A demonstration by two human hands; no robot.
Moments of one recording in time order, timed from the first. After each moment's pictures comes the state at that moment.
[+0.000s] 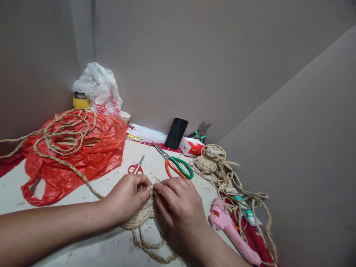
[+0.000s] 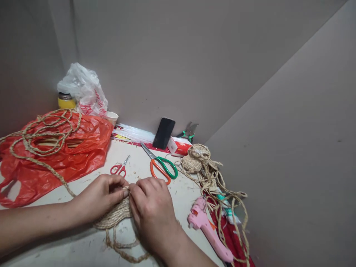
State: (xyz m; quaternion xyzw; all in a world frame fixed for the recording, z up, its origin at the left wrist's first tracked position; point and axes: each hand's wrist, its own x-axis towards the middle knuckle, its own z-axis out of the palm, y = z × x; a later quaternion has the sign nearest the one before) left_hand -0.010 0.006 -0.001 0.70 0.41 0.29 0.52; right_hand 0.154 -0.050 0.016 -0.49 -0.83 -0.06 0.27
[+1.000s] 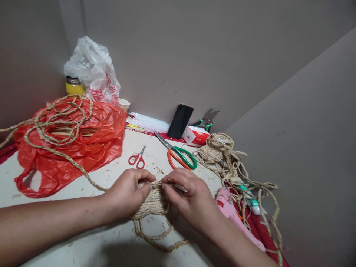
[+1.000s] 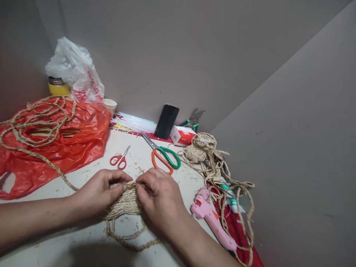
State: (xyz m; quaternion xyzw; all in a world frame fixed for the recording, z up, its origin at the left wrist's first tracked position) left_hand -0.007 0.003 -0.011 0.71 0.39 0.25 0.53; right_hand 0.172 -0.042 0.017 -0.54 -0.79 0.10 0.28
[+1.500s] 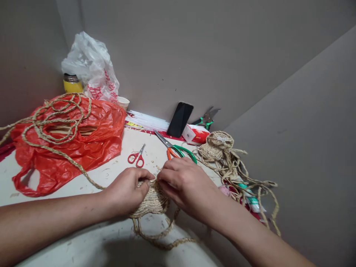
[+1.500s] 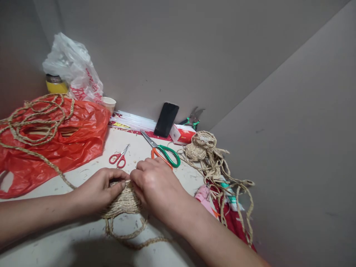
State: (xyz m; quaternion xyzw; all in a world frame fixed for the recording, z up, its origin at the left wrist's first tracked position) left_hand -0.008 0.006 -0.005 0.74 0.38 0.22 0.51; right_hand 0.168 -0.021 0.051 -0.47 -0.88 0.02 0.05
